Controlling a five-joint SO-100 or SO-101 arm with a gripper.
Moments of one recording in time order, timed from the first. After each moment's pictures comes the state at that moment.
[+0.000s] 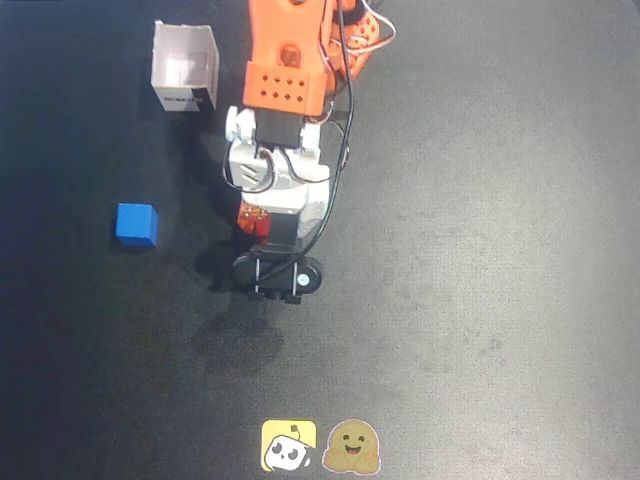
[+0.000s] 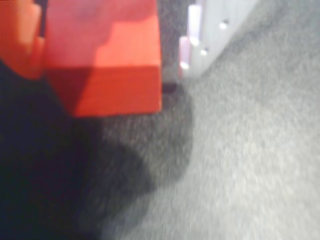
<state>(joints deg) 5.3 108.1 140.9 49.0 85.1</state>
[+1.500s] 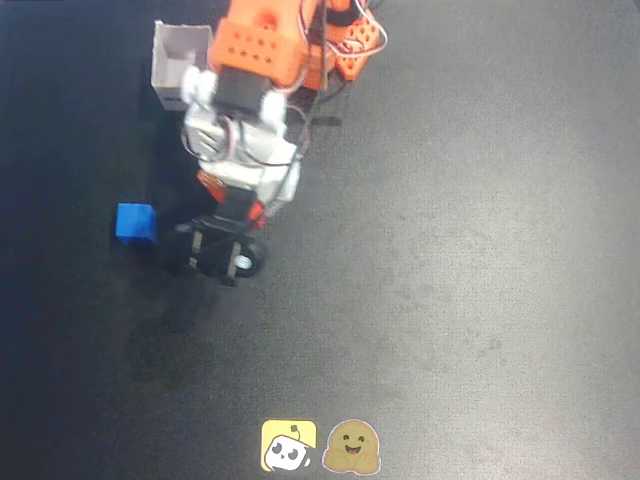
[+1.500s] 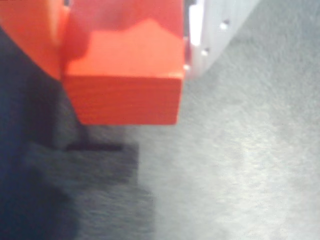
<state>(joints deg) 14.5 112.7 122.3 73.3 87.7</state>
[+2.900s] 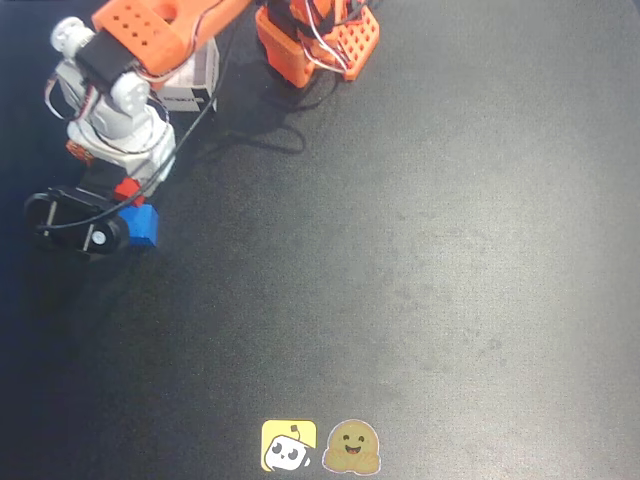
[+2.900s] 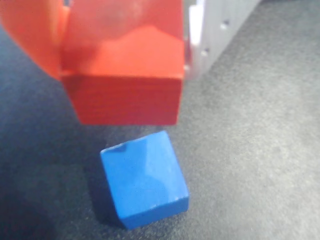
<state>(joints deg) 39.0 96.8 98.9 78.1 65.8</state>
